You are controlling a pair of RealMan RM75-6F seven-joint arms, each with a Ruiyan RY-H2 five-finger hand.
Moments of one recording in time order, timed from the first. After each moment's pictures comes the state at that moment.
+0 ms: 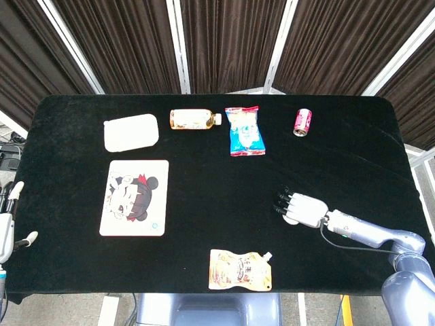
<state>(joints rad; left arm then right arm) -0.07 -1.18 -0.11 -1.67 1.31 1.49 0.33 0.71 -1.69 -0.27 -0.24 -2.13 1.36 0.22</state>
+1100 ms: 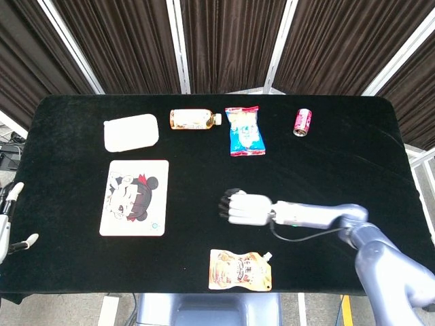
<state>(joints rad) -0.07 -1.10 -0.09 -1.72 1.34 1.46 0.19 1.09 -1.67 -0.24 -0.64 -2.09 1.35 0.02</state>
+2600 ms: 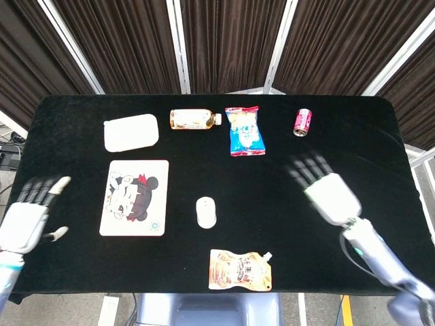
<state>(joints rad) -0.22 -1.11 -0.06 -1.64 1.59 1.35 0.13 0.59 -1.12 -0.10 -1.60 -1.51 1.44 -0.34</state>
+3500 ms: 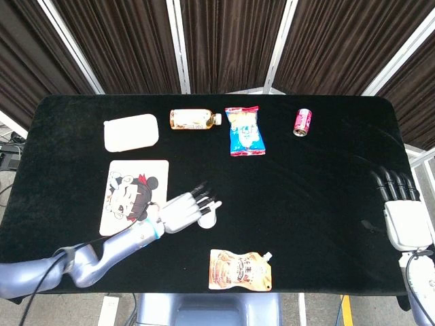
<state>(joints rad) -0.88 -1.54 -0.17 -1.47 1.57 0.65 0.76 0.28 -1.08 -0.01 -1.63 -1.36 1.54 -0.12</state>
